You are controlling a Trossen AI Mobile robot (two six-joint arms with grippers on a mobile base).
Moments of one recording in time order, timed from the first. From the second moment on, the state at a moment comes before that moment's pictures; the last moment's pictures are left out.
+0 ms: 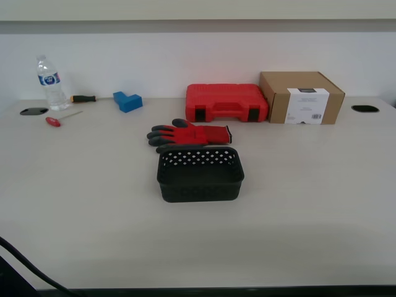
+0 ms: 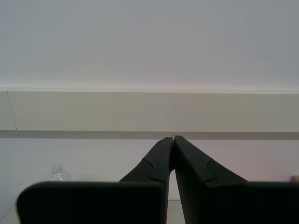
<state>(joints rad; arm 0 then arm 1) 0.00 1.05 0.52 0.61 -0.01 0.00 0.00 1.05 0.52 0.61 -0.01 0.00</state>
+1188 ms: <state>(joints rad) 0.37 1.97 1.36 -0.02 -0.27 0.05 0.00 1.05 0.52 0.61 -0.01 0.00</state>
